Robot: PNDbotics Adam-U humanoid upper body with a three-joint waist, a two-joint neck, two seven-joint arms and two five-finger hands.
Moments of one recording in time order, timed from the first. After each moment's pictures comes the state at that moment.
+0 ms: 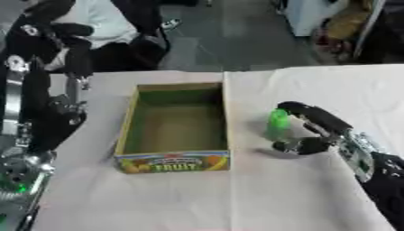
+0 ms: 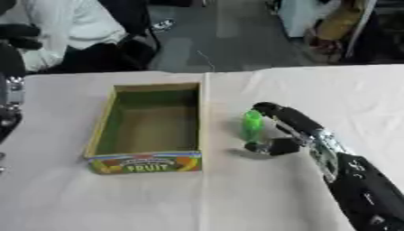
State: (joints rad) left arm -0.37 0.41 -0.11 -1.99 -0.27 -0.24 0.31; right arm -0.84 -0.39 0.19 -0.69 0.92 -0.52 -0.03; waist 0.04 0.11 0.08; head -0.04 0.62
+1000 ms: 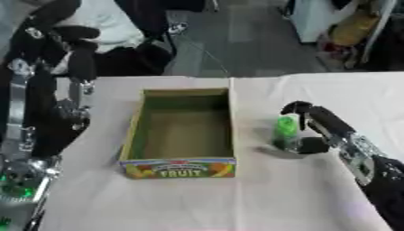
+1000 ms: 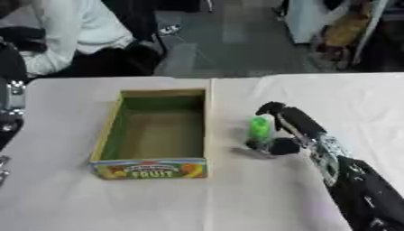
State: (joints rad) left arm -0.40 0.40 -0.11 -1.99 -0.25 -0.25 0.30; right arm -0.87 -0.40 0.19 -0.69 0.89 -0.50 -0.14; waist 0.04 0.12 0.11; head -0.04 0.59
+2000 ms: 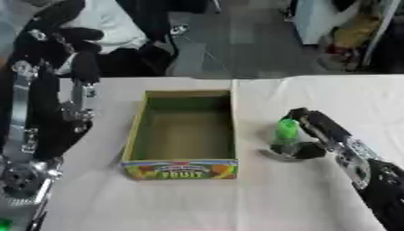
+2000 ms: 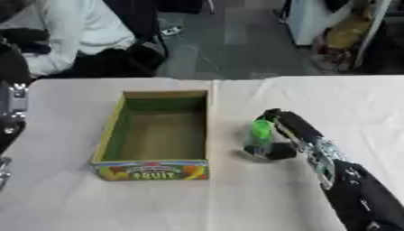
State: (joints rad) left arm -0.41 0.40 -0.12 -1.99 -0.25 -0.25 0.29; right arm -0.87 -0.38 0.19 -0.67 0.88 -0.52 -0.17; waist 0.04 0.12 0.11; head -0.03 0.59
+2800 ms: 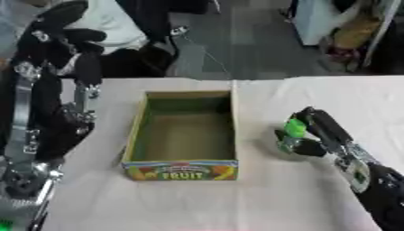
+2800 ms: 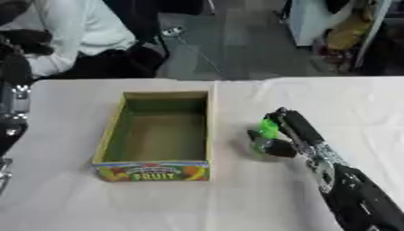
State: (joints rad) left arm -0.41 0.40 -0.13 -1.99 -0.25 -0.25 0.29; right arm -0.86 -0.38 0.19 -0.69 0.86 -0.54 -0.32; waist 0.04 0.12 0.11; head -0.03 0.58
